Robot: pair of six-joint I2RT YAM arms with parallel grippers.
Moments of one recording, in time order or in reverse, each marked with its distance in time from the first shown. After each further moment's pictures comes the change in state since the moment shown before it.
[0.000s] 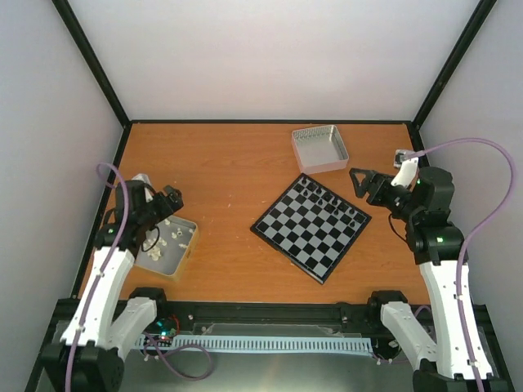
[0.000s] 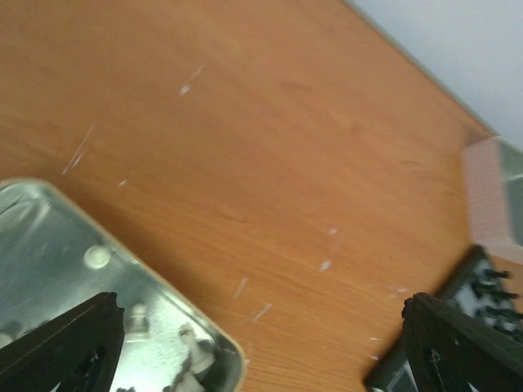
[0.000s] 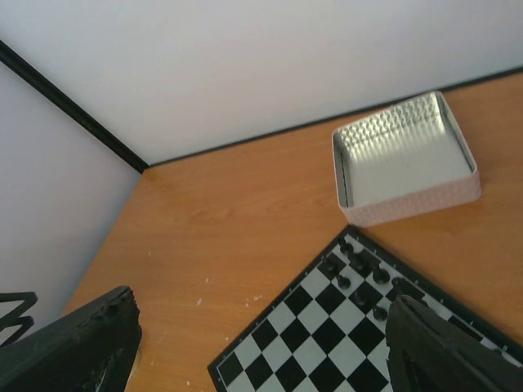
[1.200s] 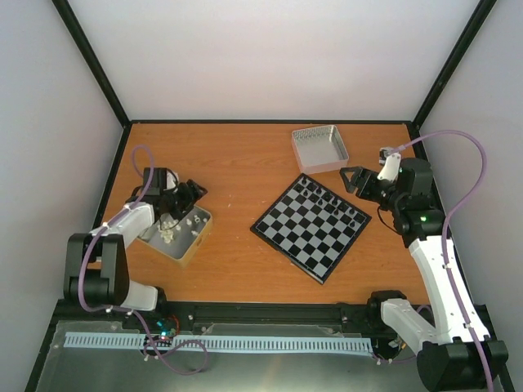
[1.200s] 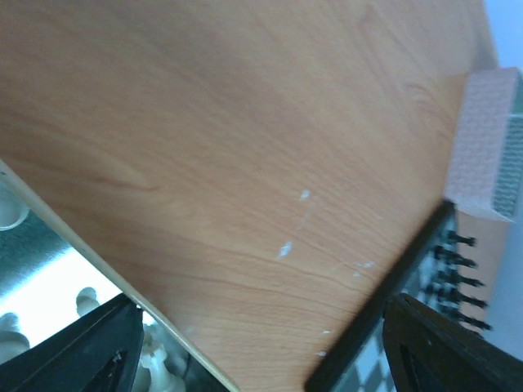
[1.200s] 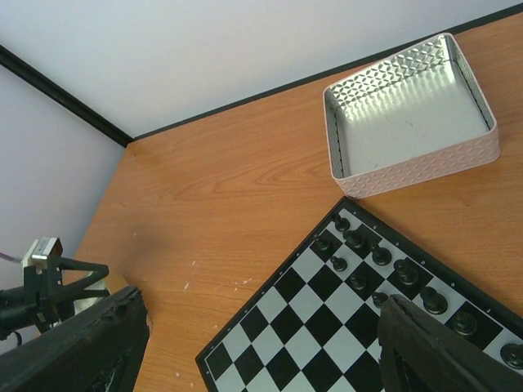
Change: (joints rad) left arm -0.003 0.605 -0.016 0.352 0.311 -0.166; right arm 0.038 0.157 -0.077 0.105 -0.006 0.019
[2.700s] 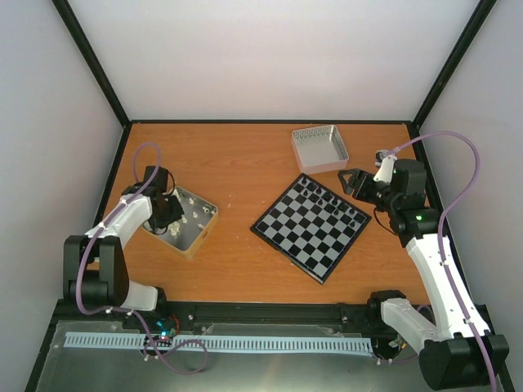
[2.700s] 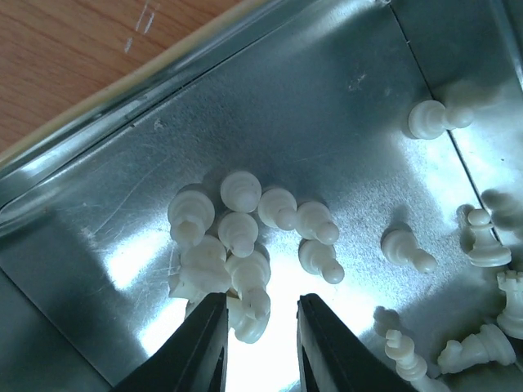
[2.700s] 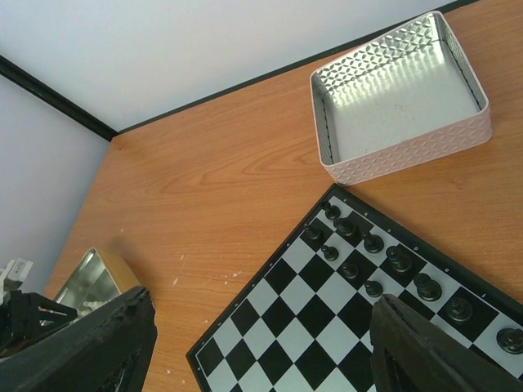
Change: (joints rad) left arm -0.005 0.009 0.134 -0.466 -0.441 0.222; right arm 0.034 0.014 -0.024 0.010 0.050 0.019
